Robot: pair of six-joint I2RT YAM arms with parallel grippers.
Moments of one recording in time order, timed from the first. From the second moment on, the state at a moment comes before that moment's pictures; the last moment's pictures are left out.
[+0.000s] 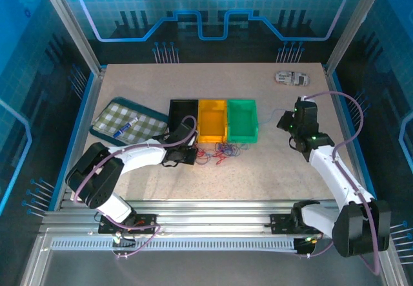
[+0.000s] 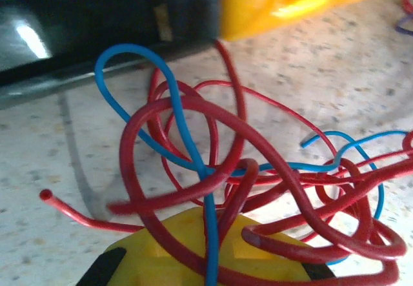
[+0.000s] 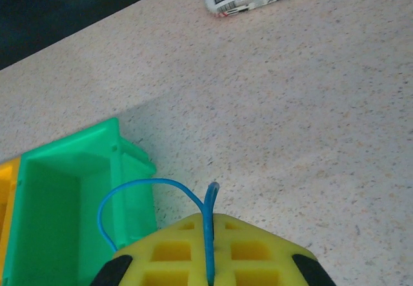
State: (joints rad) left arm -0.61 1.57 0.79 -0.33 0.00 -0.42; right arm 0.09 1.11 0.77 -0.29 0.13 0.48
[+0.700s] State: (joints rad) left arm -0.59 1.58 0.80 -0.39 -0.21 -0.50; right arm 0.03 1.12 1.05 -0.20 0.10 0.36
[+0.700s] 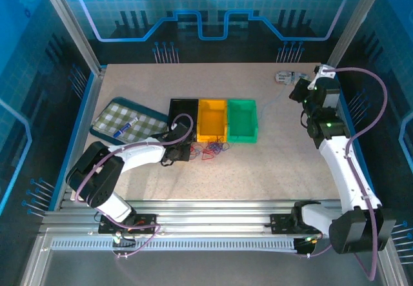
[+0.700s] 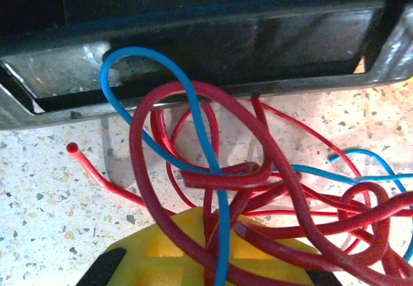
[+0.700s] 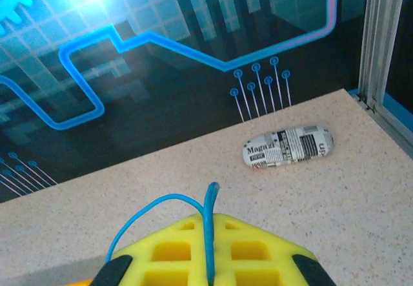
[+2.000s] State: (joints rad) left arm -0.59 1.64 0.84 -0.54 -0.35 -0.60; right arm -0.36 1.09 1.19 -0.25 -0.12 0.47
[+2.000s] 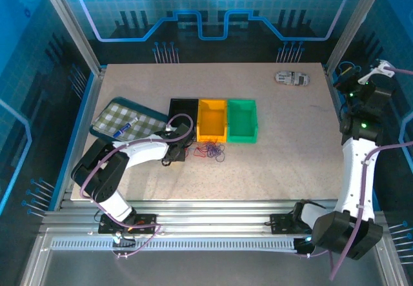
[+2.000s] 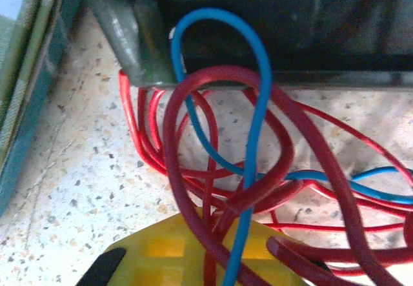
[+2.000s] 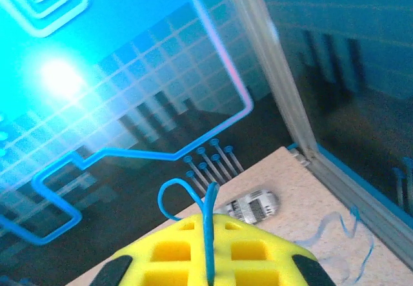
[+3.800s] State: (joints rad) left arm -0.59 1.62 0.86 -0.38 -0.08 -0.47; right arm 0.34 1.30 1.21 -0.15 0.12 0.22
